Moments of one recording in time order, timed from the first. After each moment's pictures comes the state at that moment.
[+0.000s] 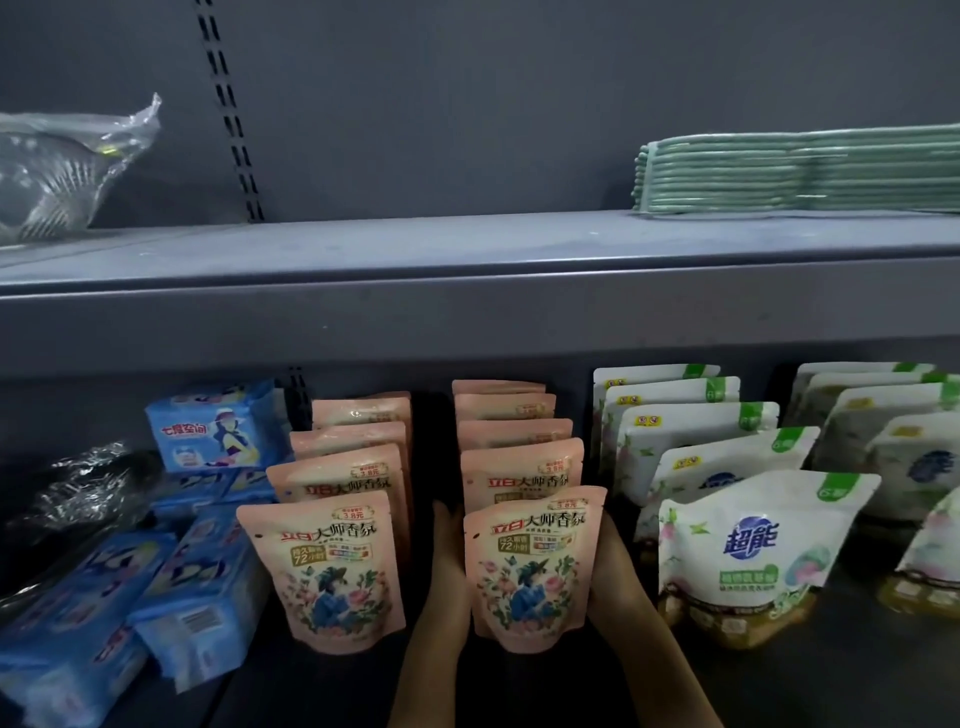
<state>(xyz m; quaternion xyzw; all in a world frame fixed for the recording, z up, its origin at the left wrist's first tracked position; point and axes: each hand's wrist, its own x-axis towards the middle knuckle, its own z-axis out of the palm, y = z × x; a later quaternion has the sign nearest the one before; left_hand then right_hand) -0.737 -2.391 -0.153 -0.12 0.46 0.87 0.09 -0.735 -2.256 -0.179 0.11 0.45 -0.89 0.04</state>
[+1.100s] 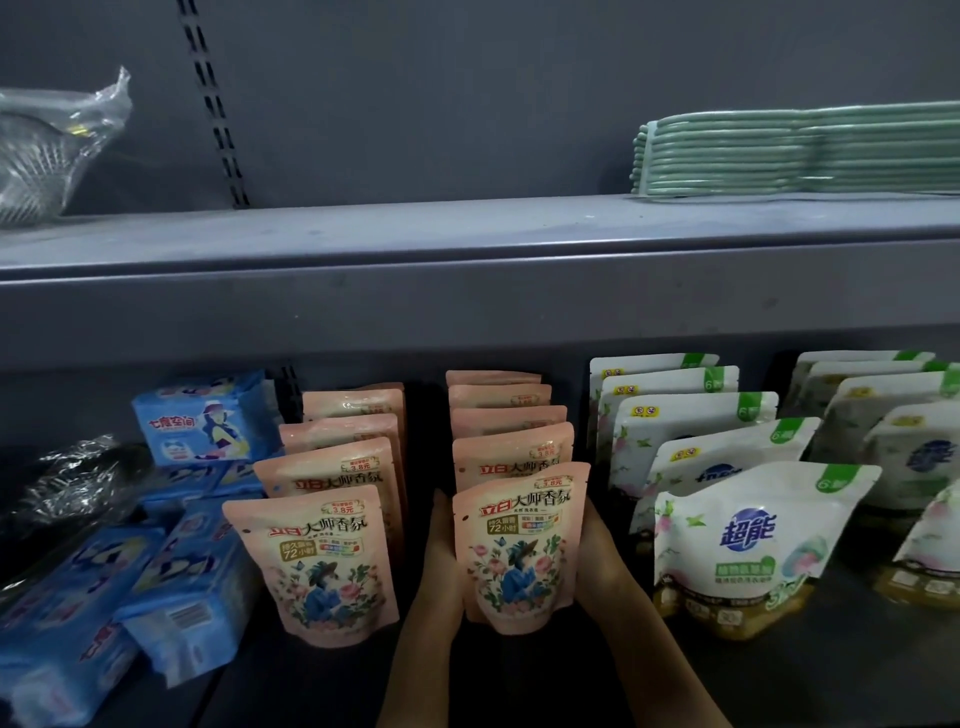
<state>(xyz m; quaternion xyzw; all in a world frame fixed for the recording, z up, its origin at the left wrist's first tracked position) -0.745 -2.387 -0.164 -0.13 0.44 0.88 0.11 -0.748 -2.262 -0.179 0.11 0.45 -0.89 0.04</state>
